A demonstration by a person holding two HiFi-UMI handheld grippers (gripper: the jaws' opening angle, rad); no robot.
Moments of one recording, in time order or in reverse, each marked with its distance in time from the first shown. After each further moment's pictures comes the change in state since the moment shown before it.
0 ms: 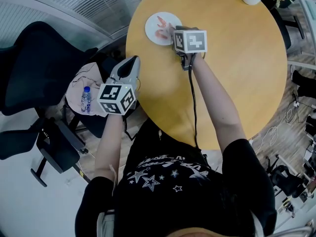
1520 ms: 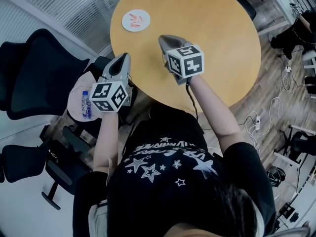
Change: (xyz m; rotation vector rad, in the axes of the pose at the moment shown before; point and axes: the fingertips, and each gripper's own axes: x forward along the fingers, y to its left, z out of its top) left arm -0.131 -0.118 0.027 0.121 -0.150 -0.204; right arm -0.256 0.106 -0.064 -0.080 -0.405 -0.017
